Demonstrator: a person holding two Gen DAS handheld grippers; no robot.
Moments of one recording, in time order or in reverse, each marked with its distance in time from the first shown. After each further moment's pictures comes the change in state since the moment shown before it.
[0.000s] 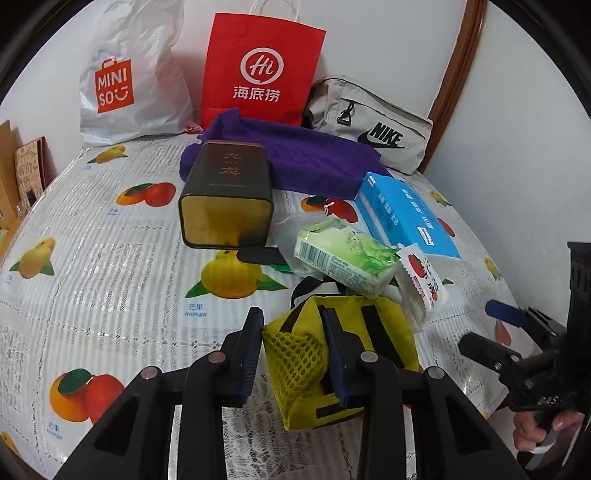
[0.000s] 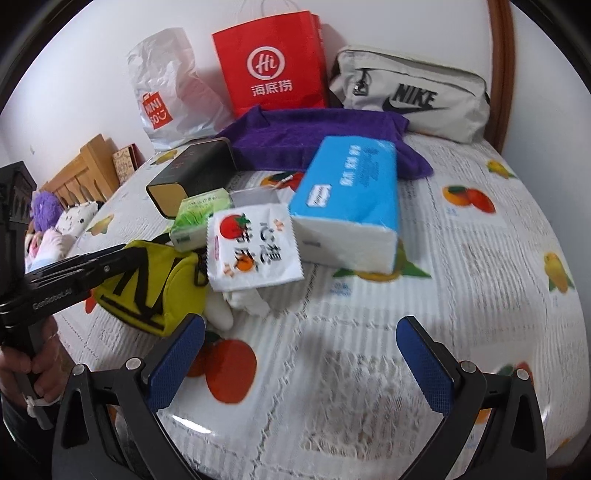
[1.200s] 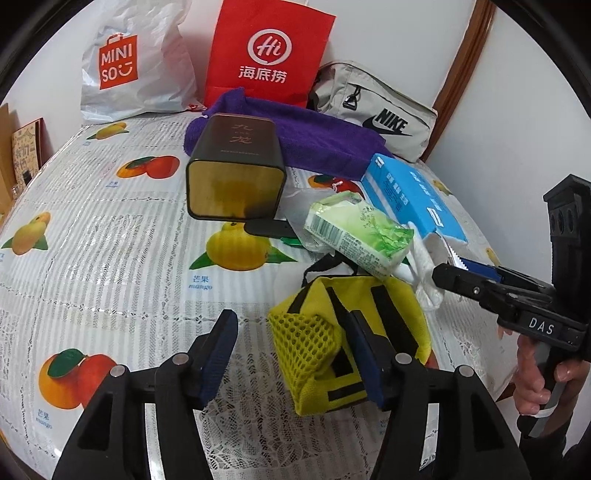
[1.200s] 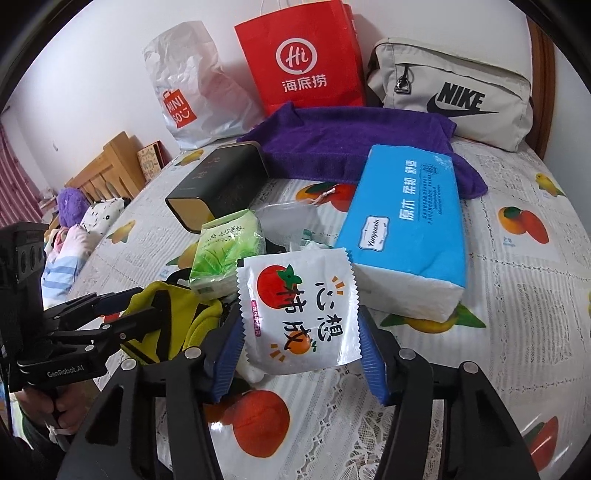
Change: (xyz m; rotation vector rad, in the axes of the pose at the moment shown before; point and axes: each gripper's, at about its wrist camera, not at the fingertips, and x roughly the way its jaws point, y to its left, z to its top) left arm 0.006 0.009 -0.013 -0.012 0.051 -0.025; right arm 0.029 0.010 0.031 -0.013 0.029 0.139
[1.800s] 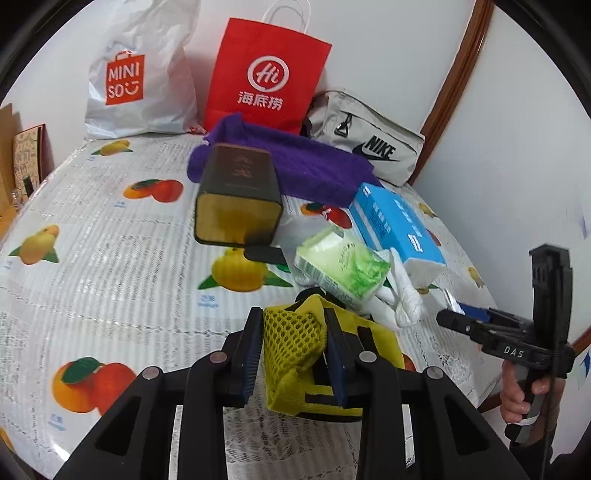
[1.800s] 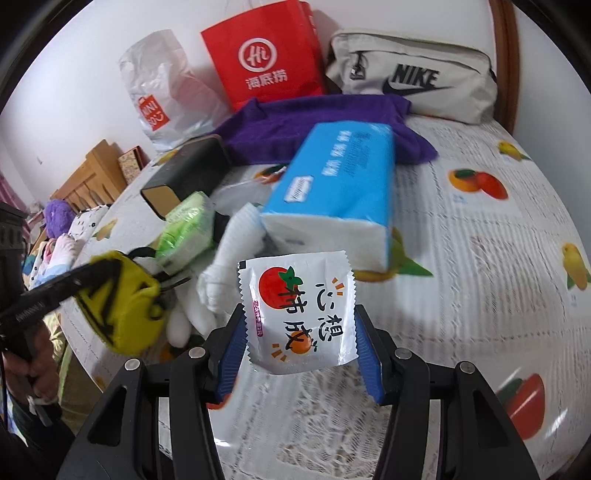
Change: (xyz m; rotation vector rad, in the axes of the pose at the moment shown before) left arm -0.030 0.009 0.007 -0.026 -0.086 -0.047; right arm -0.020 -0.037 -0.031 0.073 0.015 -0.055
